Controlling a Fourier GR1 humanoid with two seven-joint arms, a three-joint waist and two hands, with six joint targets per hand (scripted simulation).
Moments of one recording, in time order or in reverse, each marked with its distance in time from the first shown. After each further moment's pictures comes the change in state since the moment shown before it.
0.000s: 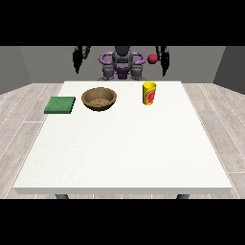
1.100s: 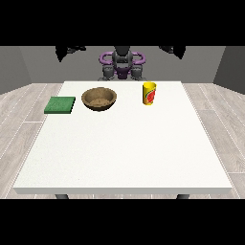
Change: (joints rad) left arm -0.109 0.072 0.236 -0.090 0.218 -0.088 -0.010; right arm -0.011 -0.165 -0.211 -0.072 -0.201 0.212 -0.032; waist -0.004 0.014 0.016
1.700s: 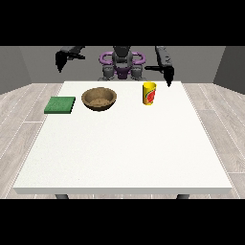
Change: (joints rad) left arm -0.070 -0.092 -0.019 0.340 -0.136 0.050 -0.401; right arm -0.062 0.010 0.011 0.072 0.028 0.037 -0.117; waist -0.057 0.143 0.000
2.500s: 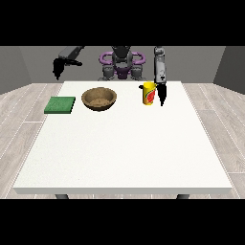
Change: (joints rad) left arm -0.196 -0.002 0.050 0.537 -0.061 0.081 -0.394; right arm -0.043 -0.015 -0.024 0.112 0.005 0.052 -0.111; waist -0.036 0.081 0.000
